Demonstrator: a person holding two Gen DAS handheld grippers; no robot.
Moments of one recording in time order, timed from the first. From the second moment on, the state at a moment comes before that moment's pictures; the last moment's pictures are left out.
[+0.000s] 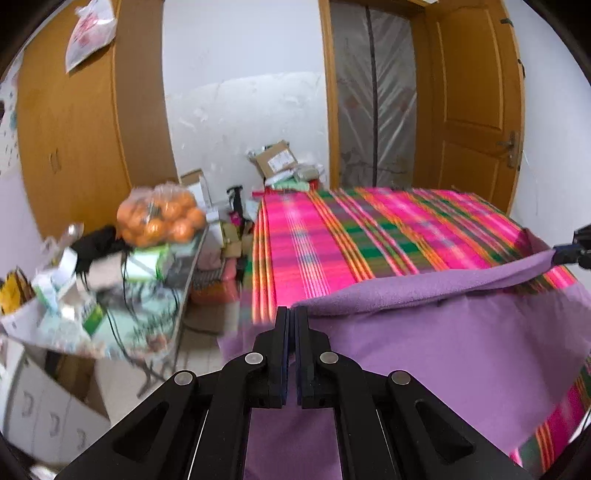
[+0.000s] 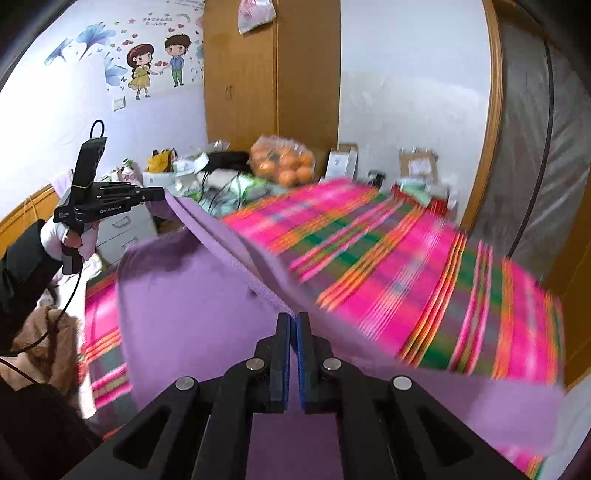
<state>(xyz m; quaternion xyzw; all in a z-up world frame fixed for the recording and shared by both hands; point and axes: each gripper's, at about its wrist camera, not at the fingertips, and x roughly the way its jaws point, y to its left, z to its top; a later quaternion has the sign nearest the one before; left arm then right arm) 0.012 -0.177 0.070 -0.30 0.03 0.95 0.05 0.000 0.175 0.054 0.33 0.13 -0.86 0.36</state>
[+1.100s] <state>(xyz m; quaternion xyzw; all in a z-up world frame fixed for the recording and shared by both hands) 0.047 -0.224 -0.004 -0.36 -0.33 0.87 -0.04 0.033 0.155 -0.034 0.38 0.22 -0.83 0.34</state>
